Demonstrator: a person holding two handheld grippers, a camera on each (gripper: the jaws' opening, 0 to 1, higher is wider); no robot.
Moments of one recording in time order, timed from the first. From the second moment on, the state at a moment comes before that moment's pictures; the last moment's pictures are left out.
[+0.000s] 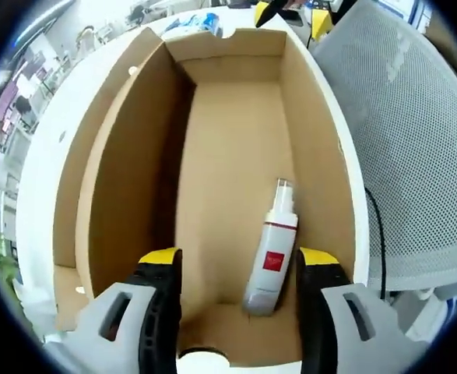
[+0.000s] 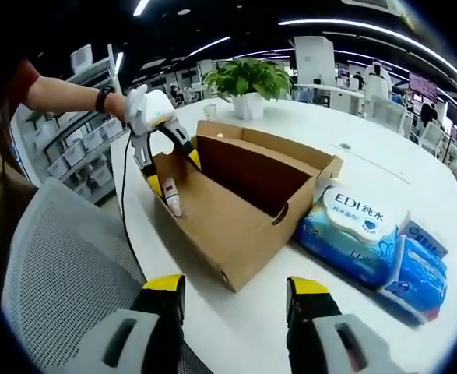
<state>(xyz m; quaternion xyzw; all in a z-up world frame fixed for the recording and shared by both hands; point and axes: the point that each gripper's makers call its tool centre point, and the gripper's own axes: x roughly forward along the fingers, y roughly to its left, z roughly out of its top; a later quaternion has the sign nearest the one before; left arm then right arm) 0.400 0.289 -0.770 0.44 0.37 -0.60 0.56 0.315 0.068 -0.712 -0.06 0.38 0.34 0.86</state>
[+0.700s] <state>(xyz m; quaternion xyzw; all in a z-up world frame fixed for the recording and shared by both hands) 0.385 0.278 -0.790 0.46 0.34 -0.61 0.55 0.315 0.072 -0.711 -0.06 0.39 0.34 0.85</state>
